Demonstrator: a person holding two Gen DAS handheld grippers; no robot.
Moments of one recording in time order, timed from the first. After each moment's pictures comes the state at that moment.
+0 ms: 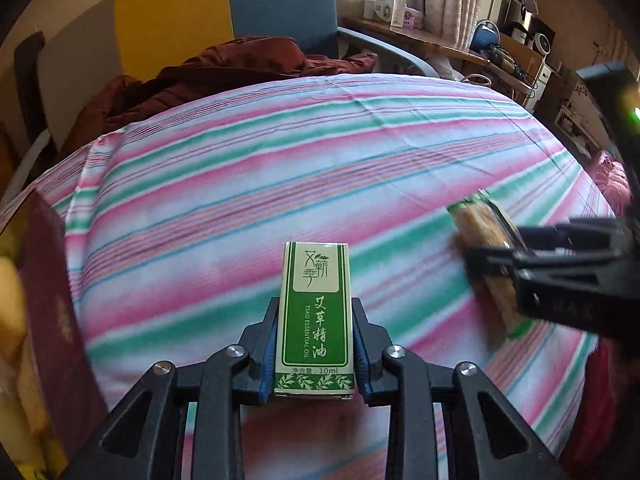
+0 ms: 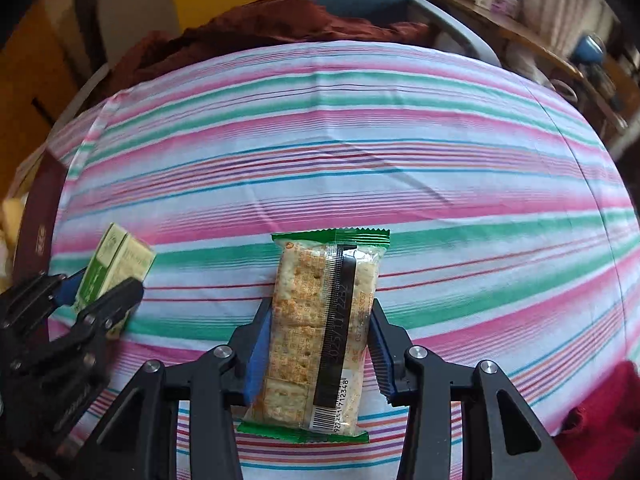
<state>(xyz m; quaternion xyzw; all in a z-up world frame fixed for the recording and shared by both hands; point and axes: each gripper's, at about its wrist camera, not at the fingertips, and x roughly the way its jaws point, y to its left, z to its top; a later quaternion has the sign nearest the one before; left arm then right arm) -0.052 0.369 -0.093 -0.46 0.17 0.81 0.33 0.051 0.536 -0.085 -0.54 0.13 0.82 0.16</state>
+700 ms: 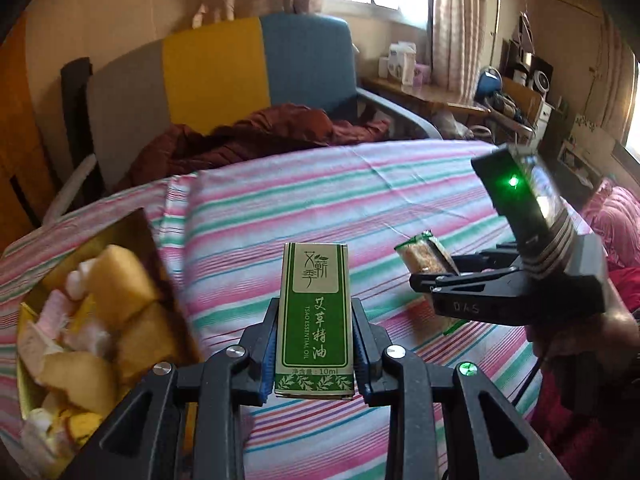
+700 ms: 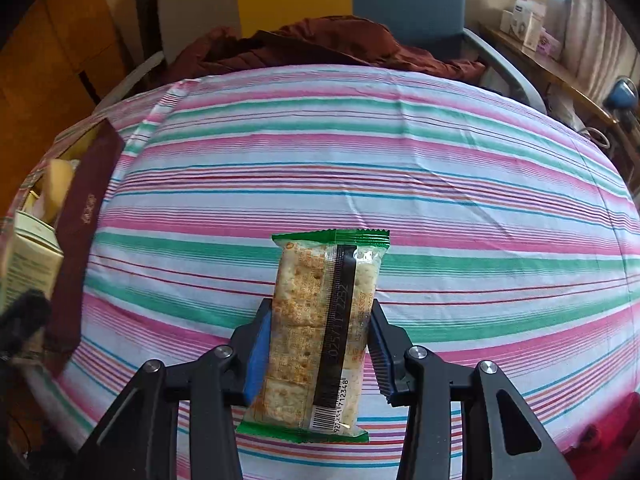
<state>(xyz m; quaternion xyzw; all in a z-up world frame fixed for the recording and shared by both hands) -0.006 0.291 -0.010 -0.37 0.13 0.87 0.31 -0.001 0.500 -0.084 -0.51 0.10 0.85 0.09</state>
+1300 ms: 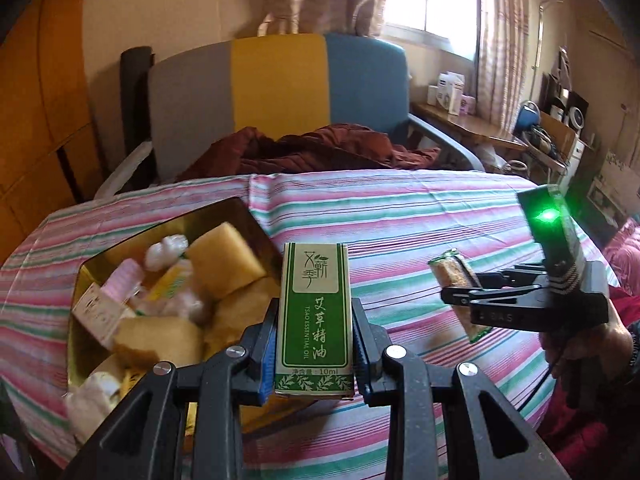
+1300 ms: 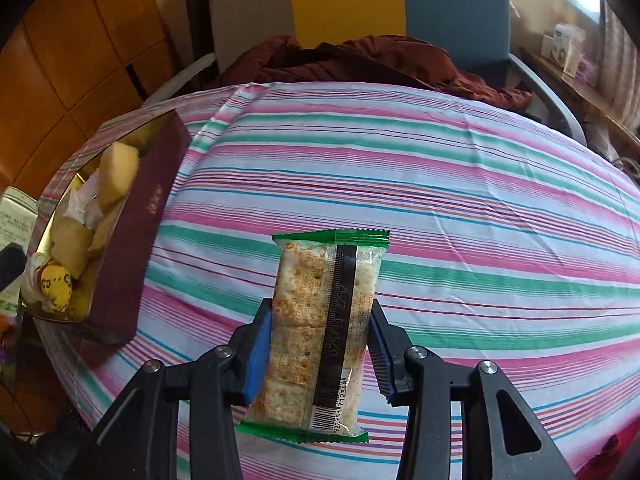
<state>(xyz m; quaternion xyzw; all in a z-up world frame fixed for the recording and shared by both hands) -0.011 0.205 0.008 -0.36 0.09 0.90 0.24 -0.013 0.447 -0.076 -0.48 0.09 0.87 0.02</state>
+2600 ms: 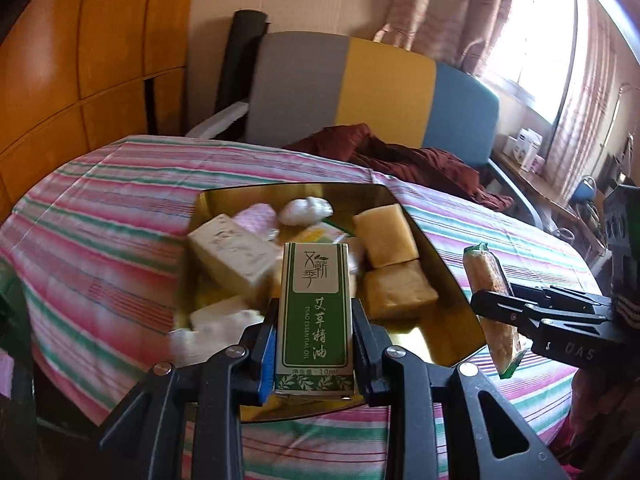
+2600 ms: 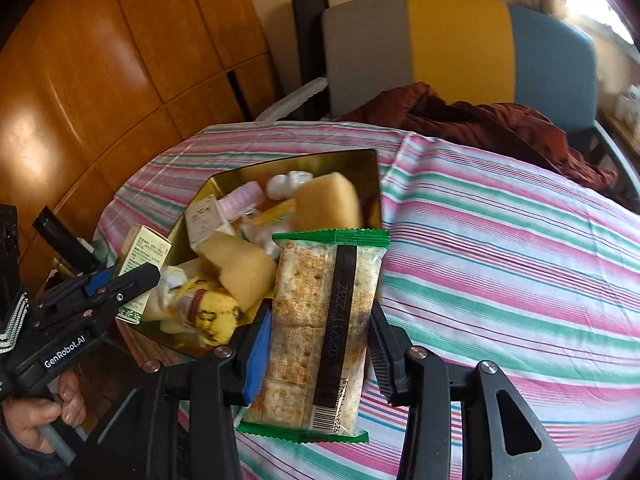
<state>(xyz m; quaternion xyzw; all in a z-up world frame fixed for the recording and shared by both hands) -0.024 0.053 -0.003 -0.38 -0.03 0.92 0.13 -0.027 0.277 -0.014 -0.42 0.07 0.90 -0.11</state>
